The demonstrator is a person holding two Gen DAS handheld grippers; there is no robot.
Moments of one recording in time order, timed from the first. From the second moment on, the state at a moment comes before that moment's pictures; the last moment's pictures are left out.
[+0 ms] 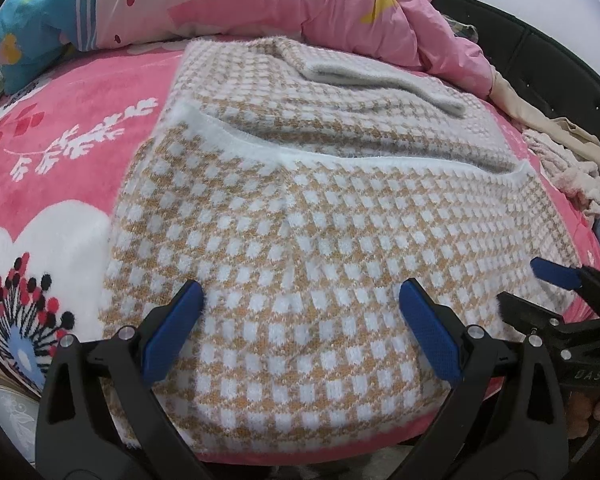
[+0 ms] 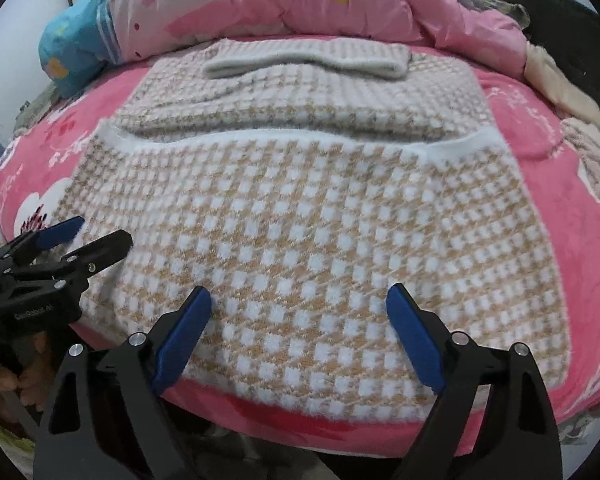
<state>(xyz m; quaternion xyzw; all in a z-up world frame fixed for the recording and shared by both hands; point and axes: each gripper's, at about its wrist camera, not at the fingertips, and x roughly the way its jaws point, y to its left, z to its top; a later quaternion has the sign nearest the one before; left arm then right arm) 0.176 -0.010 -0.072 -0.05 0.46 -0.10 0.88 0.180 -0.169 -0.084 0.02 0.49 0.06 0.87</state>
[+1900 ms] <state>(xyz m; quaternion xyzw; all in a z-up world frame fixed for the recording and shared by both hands) 0.260 0.060 -0.073 -0.08 0.47 -0.16 0.87 0.175 -0.201 -0.085 0.06 0.46 0.14 0.87</state>
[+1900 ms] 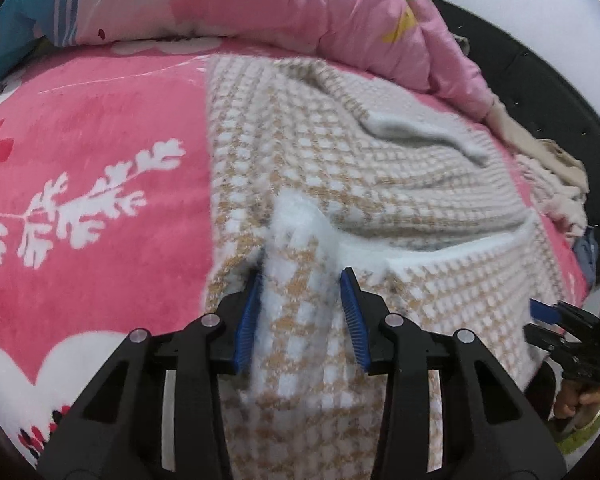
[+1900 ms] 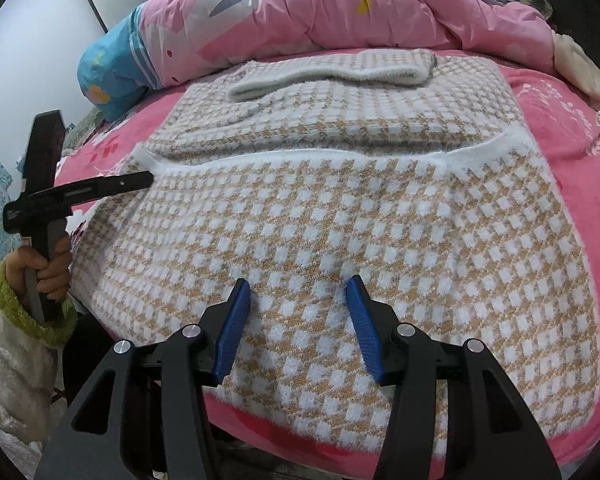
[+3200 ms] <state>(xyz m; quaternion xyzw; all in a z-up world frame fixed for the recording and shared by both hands) 0.219 -0.005 -0.070 0.09 0.45 -0.03 0.89 0.217 -0.350 -0.077 0.19 0.47 0.12 0.85</state>
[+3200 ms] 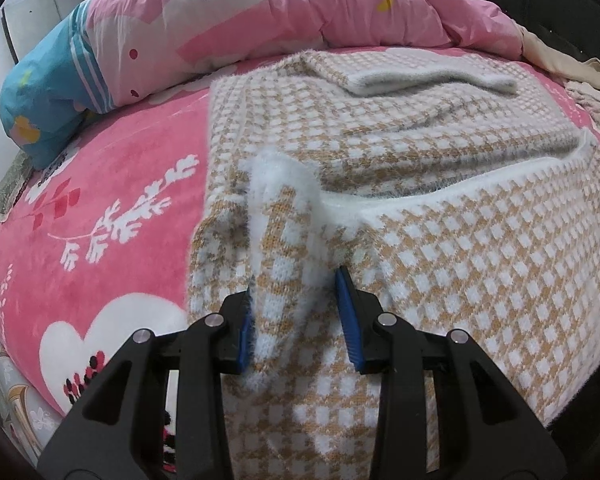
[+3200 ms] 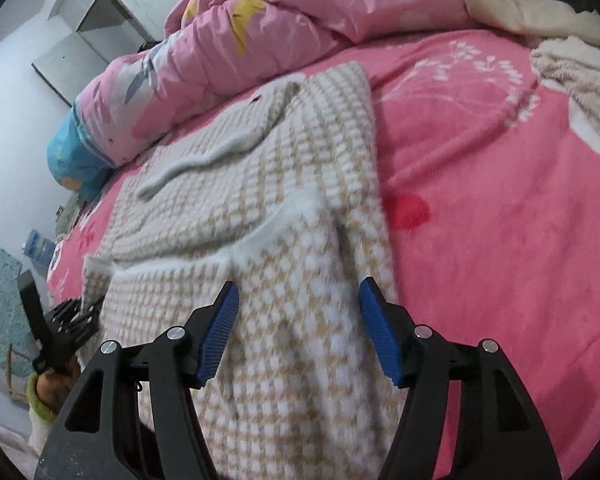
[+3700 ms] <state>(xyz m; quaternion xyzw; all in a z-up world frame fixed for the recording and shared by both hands) 0.219 -0.005 -0.070 0.09 0.45 -0.04 0.89 0.238 -0.347 -0.088 0.19 0.50 0.14 0.83</state>
